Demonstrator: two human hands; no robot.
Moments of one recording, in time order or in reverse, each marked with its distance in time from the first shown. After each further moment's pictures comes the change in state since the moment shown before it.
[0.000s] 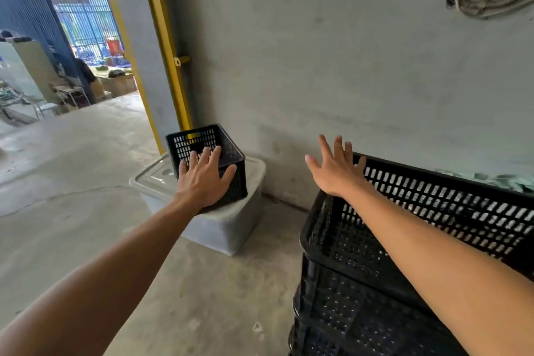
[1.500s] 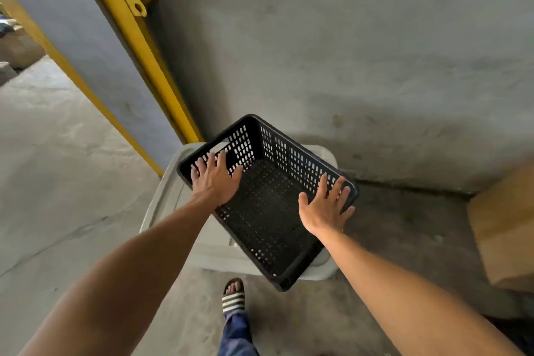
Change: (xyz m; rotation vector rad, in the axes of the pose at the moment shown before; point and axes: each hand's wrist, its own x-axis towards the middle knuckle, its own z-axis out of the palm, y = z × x) left_hand 0.589 -0.373 0.215 0.029 -0.397 0.074; right_hand 0.486 -0.370 0.365 0.300 -0.125 0.605
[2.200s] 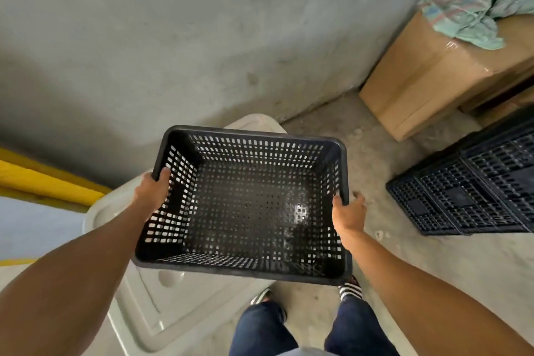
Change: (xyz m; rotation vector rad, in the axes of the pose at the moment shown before) left_hand 0.267 -0.059 0.039 -0.227 -0.427 0.029; right_hand 0.009 -0.007 0.092 0.754 0.510 0.984
